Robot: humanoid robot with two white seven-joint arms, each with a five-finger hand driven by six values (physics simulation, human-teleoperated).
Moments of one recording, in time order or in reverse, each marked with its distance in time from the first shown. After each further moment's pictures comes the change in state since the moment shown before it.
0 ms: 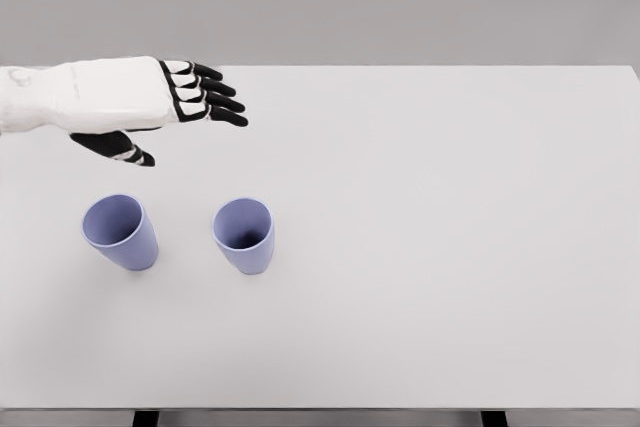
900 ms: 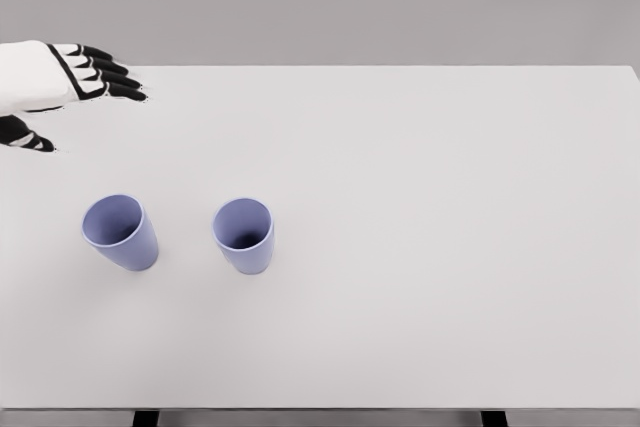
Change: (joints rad) left arm 0.100 0.190 0.136 0.075 -0.051 0.000 0.000; right arm 0.000 0.000 0.000 0.001 0.000 0.000 0.000
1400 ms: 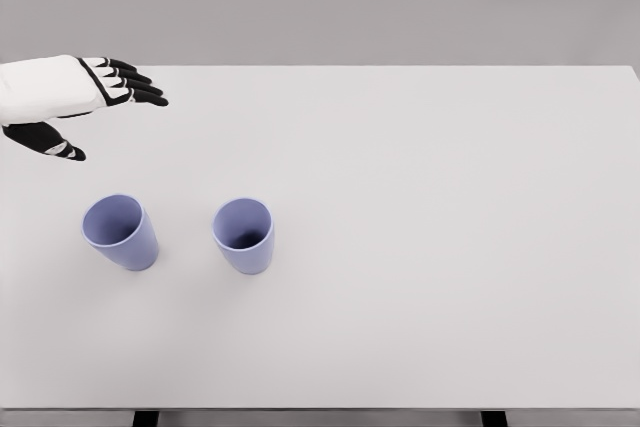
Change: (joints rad) left arm 0.034 -0.123 -0.009 0.090 -0.011 0.000 0.000; right arm -0.002 0.000 0.000 0.000 0.000 0.000 0.000
